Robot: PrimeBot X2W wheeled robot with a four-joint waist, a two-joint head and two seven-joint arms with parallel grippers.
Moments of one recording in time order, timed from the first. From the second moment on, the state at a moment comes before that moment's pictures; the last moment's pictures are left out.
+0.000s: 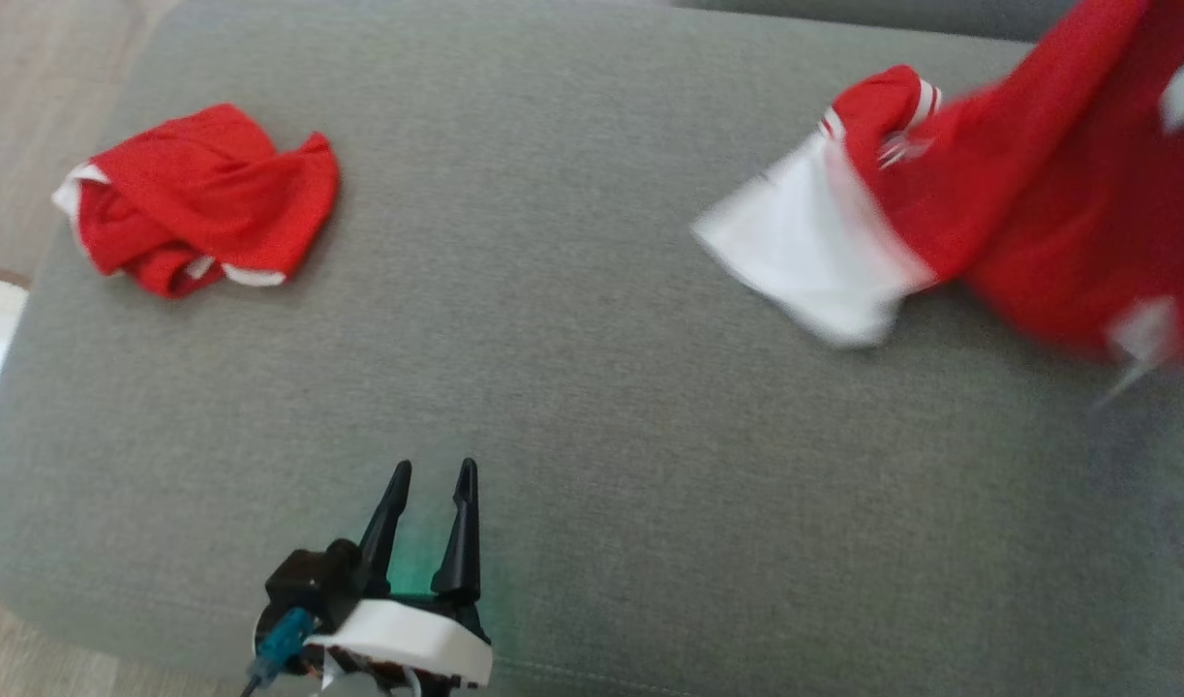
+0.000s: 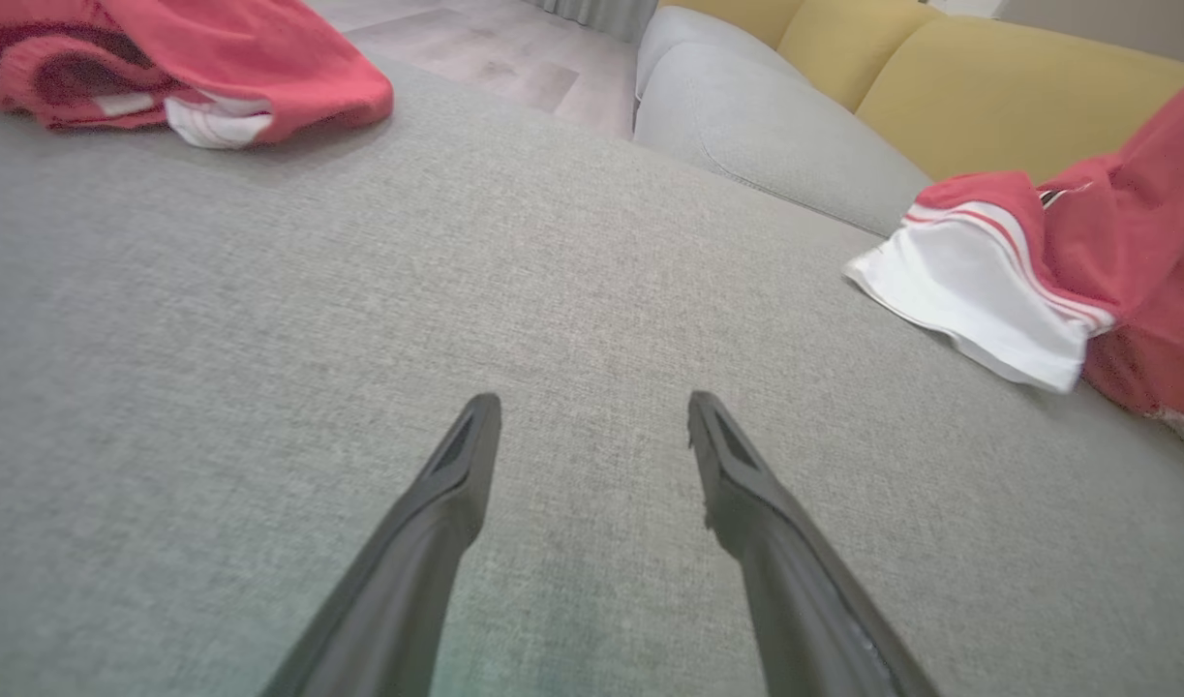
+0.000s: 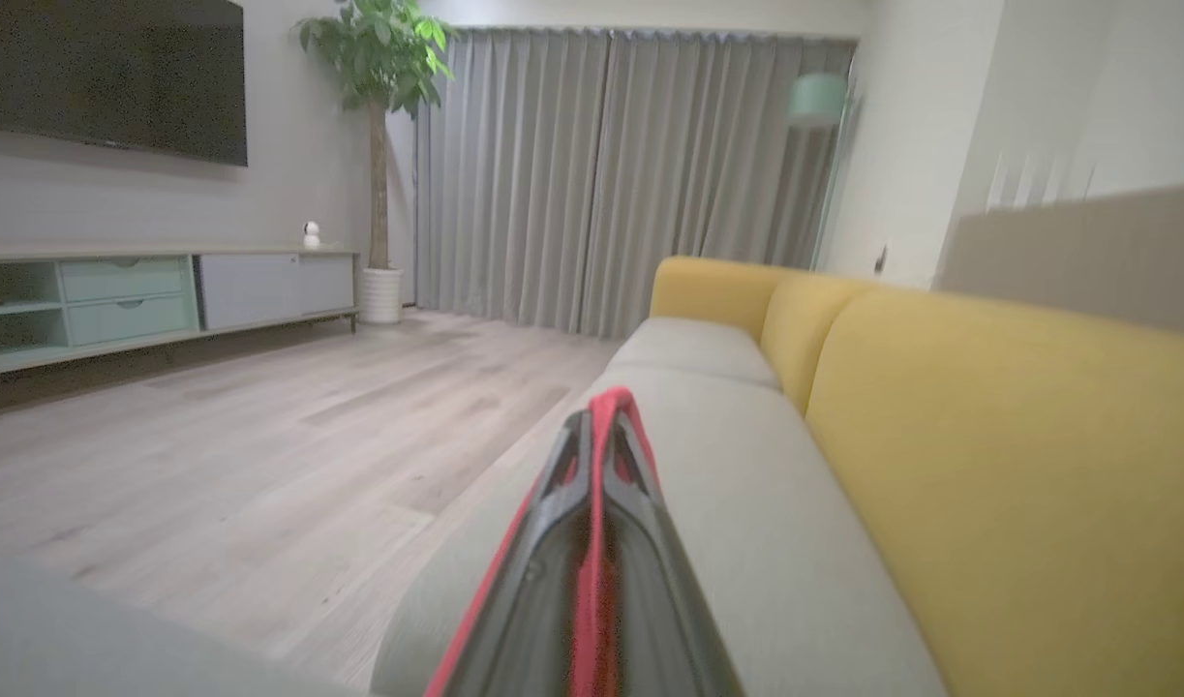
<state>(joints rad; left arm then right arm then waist) -0.10 0.05 -0.36 0.42 -0.46 -0.09 -0.26 -1.01 -0.43 0.24 0.87 0.30 0.13 -0.25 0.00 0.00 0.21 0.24</state>
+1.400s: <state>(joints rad) -0.16 0.05 -0.29 0.43 -0.42 -0.09 -0.26 -0.14 -0.06 -0.19 0.36 0.13 0.13 -0.25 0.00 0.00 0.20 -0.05</state>
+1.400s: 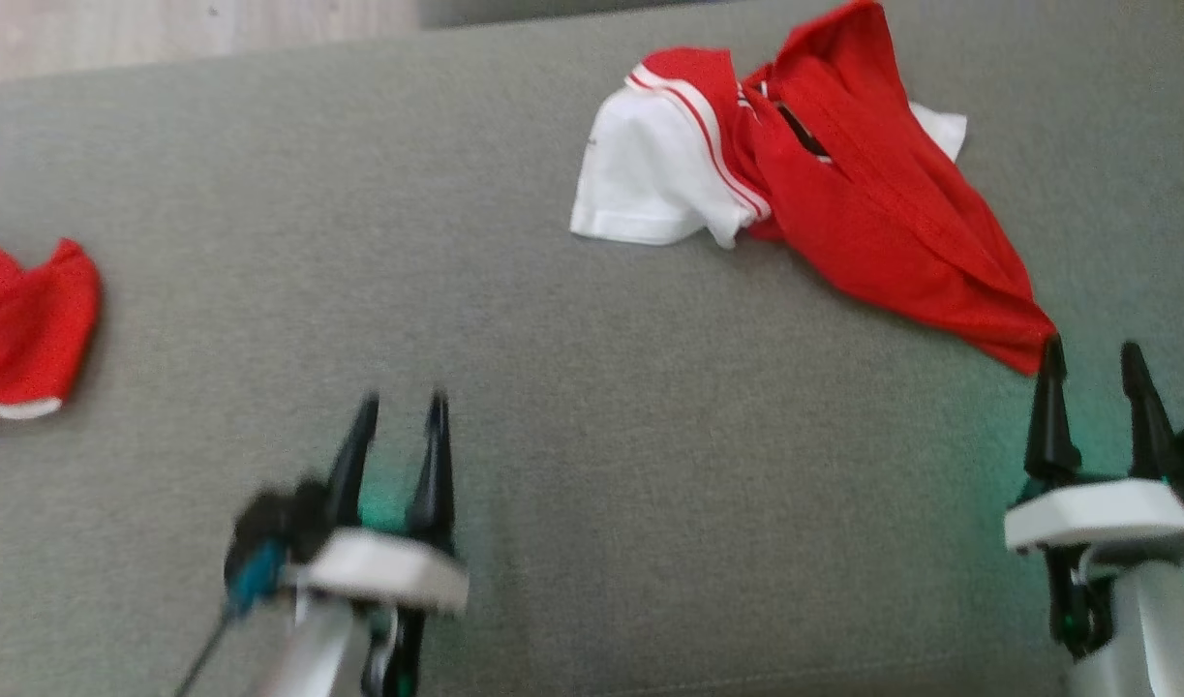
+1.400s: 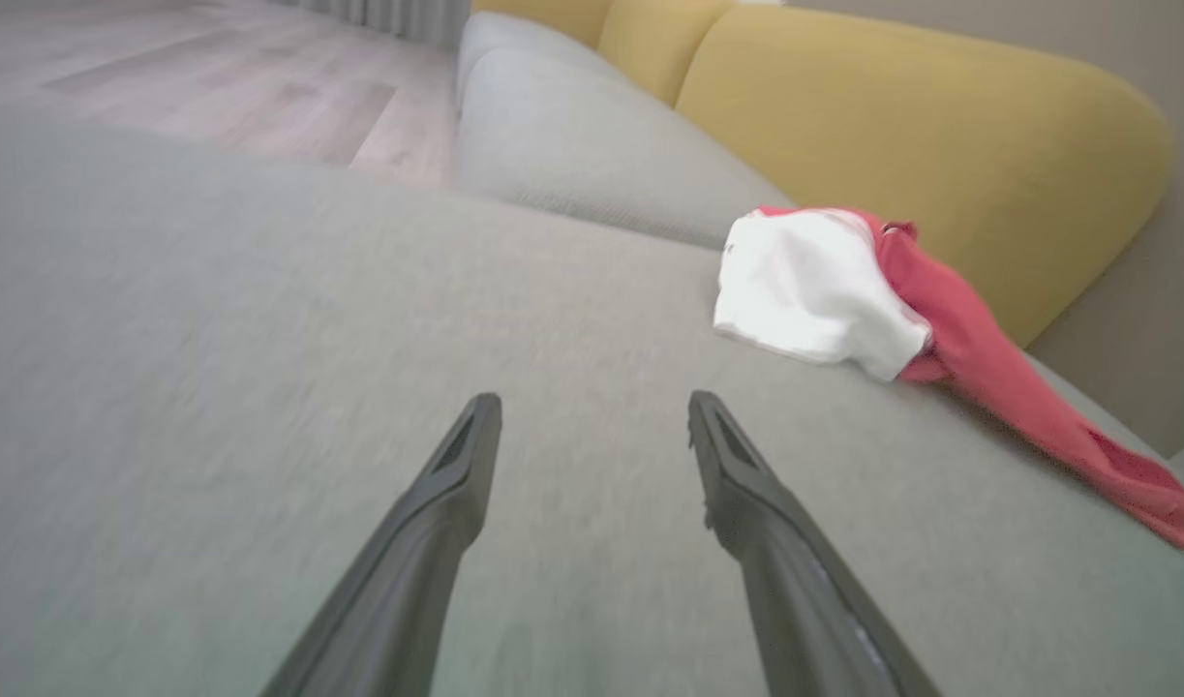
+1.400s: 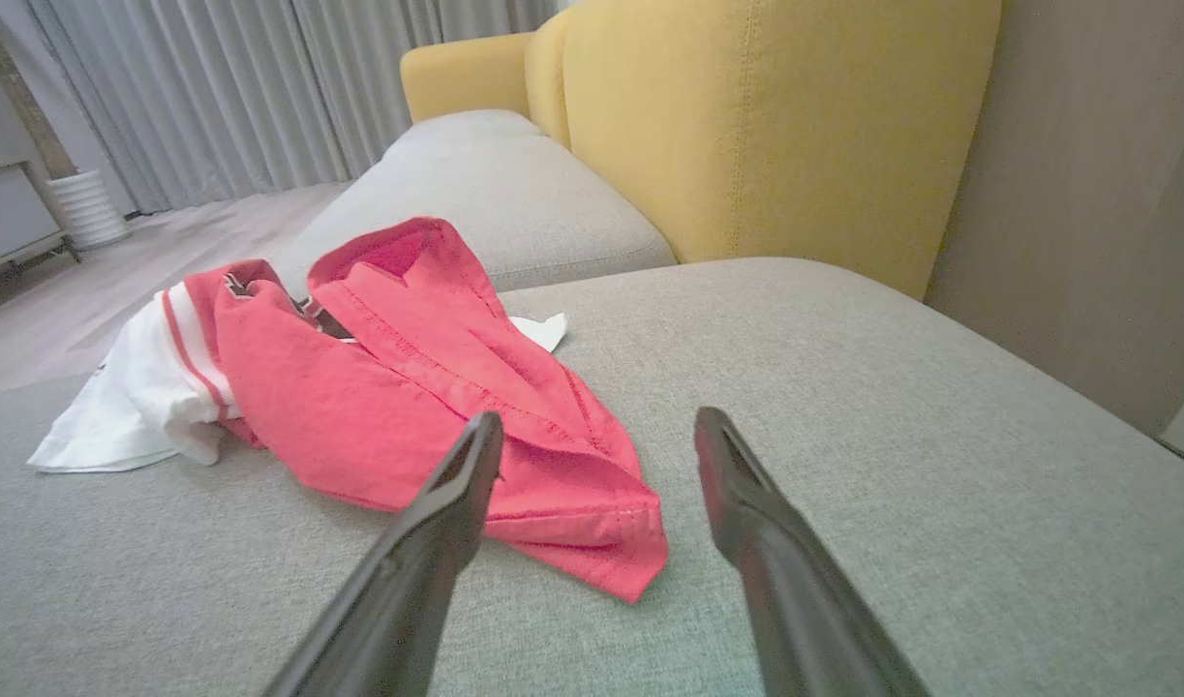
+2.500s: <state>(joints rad) -0.84 0.03 -0.33 0.91 -0.31 -0.11 -0.27 -0.33 -0.05 -0.01 0.30 0.23 0.13 -0.25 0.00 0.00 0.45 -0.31</state>
